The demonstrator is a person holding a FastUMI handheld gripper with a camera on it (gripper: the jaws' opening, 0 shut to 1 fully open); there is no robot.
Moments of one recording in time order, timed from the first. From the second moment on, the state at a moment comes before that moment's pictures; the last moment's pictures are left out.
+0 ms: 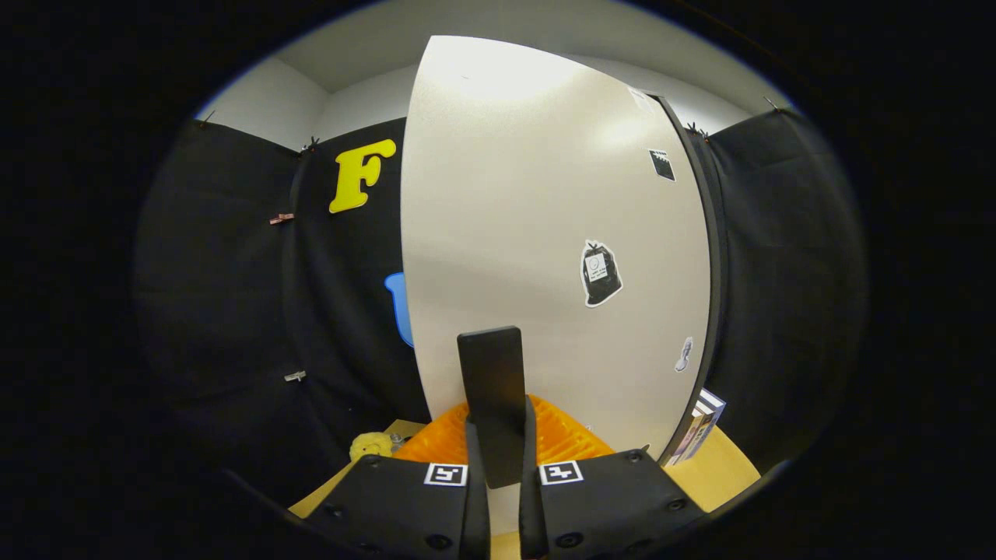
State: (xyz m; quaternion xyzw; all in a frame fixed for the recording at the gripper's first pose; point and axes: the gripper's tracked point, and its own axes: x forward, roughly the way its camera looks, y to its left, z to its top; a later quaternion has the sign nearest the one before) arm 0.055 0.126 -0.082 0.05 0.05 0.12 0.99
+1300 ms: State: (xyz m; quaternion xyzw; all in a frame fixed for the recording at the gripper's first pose) arm -0.031 -0.033 -0.080 0.03 0.07 0.08 0.99
